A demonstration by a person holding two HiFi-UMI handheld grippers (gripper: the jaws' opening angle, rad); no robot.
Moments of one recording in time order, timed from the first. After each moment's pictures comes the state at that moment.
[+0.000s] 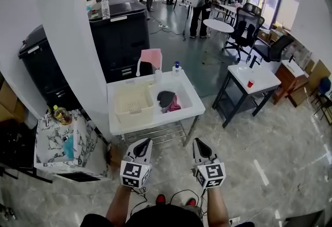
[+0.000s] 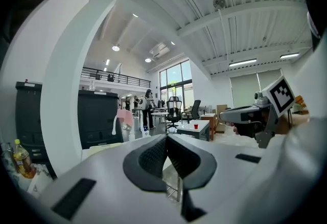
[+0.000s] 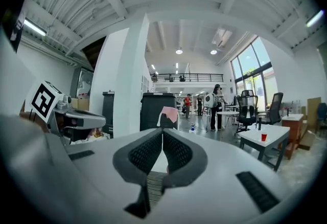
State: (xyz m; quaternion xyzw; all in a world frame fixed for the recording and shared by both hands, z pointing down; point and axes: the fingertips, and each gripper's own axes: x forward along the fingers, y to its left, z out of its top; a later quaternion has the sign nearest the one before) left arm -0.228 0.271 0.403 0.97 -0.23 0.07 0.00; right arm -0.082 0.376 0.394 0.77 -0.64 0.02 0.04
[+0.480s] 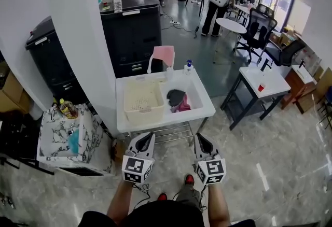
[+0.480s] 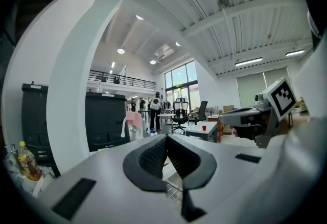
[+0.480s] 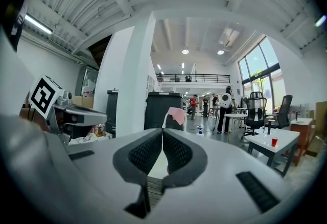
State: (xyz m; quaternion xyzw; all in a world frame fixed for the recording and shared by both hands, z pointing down) left arm -0.237 0.227 0.396 0.96 -0.25 0.06 0.00; right arm -0.090 0.320 0.391 0.75 -0.66 0.01 0.05
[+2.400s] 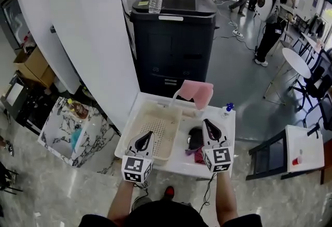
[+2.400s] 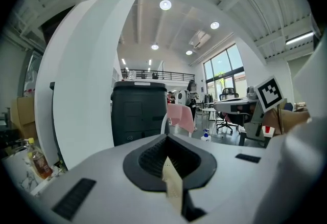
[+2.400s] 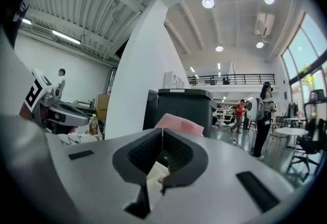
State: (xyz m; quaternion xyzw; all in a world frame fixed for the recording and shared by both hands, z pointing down) left arm -0.131 -0.053 0.422 0.87 -0.49 0.08 0.04; right arm 0.074 -0.071 0.386 0.58 -0.81 -0.05 0.07
